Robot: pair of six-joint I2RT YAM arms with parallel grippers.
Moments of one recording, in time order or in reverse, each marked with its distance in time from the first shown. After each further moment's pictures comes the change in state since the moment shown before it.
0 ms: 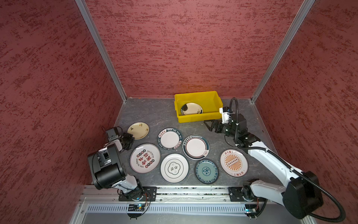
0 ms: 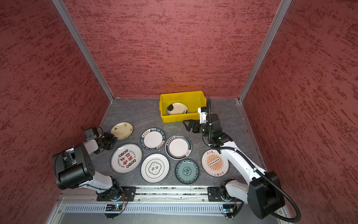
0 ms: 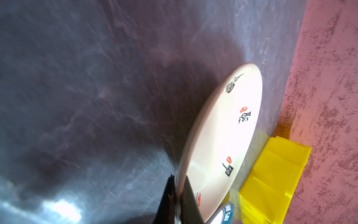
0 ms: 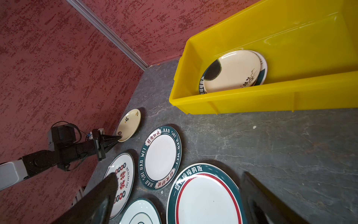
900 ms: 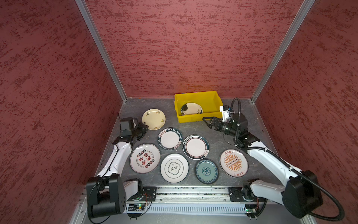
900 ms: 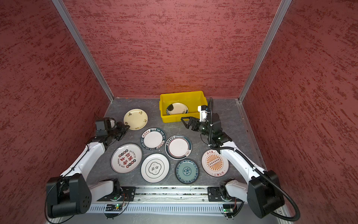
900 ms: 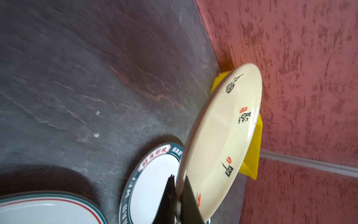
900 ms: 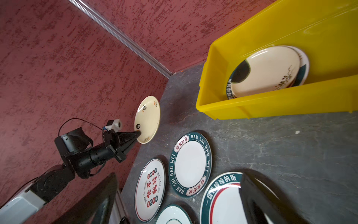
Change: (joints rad) left arm -0.416 -0.313 0.058 -0.061 -0.094 -0.029; right arm 0.000 0.013 -0.019 0.177 -0.115 0.202
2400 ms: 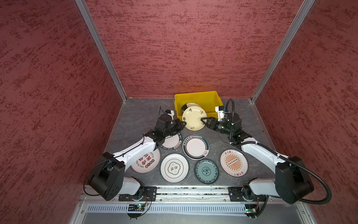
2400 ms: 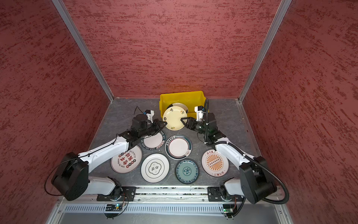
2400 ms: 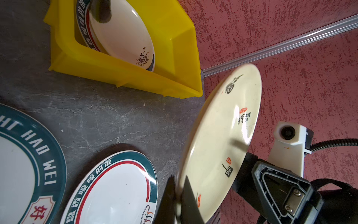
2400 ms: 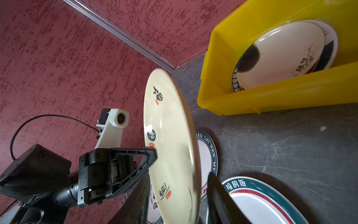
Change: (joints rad) left arm -0.627 0.218 0.121 0.356 -0.098 -0.118; right arm 0.012 0.147 -0.005 0.129 -0.037 0.062
